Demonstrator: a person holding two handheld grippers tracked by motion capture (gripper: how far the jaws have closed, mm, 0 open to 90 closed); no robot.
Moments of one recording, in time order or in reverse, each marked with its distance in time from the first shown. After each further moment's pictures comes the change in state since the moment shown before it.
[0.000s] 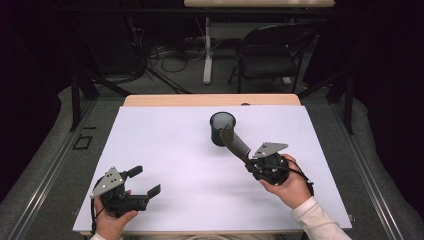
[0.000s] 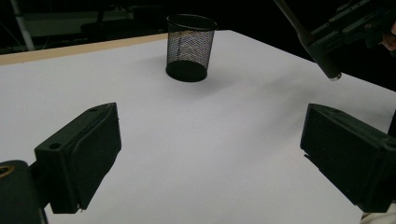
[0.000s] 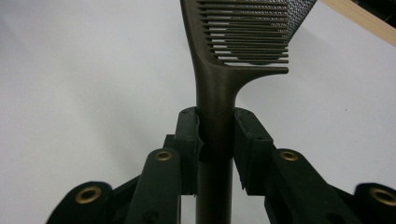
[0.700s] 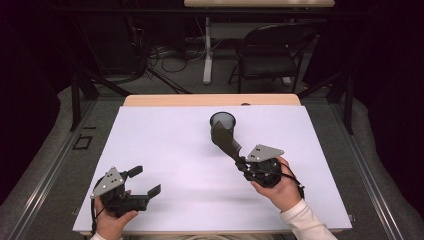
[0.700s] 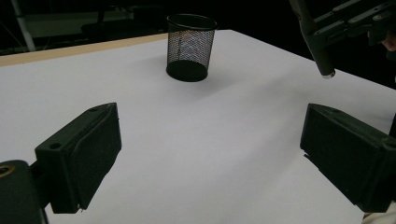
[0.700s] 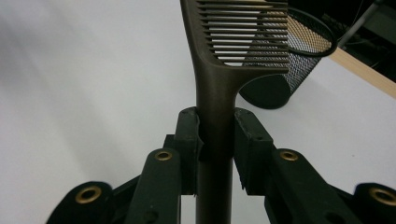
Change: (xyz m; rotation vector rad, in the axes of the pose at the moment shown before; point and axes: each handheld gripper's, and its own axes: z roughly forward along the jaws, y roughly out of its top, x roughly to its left) left arm -0.001 0.000 0.000 0.003 0.008 0.005; right arm 0.021 0.009 0.002 -0.147 -0.006 -0.041
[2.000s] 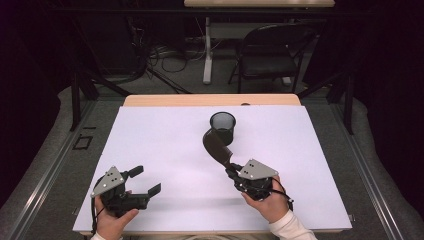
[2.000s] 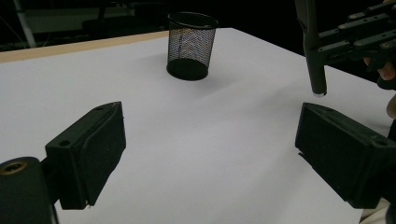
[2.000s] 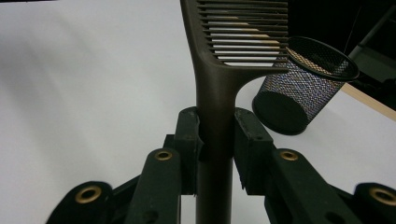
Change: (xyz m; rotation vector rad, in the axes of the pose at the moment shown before) left arm -0.001 0.003 0.001 0.009 0.000 -0.011; right arm 0.034 -0.020 0.013 -0.161 -0.025 -0.033
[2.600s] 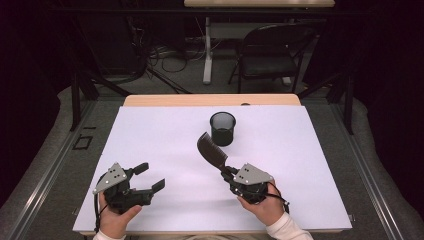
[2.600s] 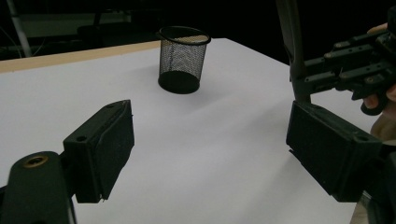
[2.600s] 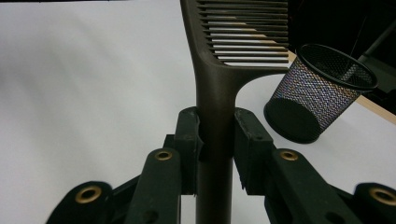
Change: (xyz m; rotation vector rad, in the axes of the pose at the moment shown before) left arm -0.010 0.017 0.005 -0.024 -0.011 -0.017; right arm 0.013 -0.002 0.005 -0.022 0.014 -0.025
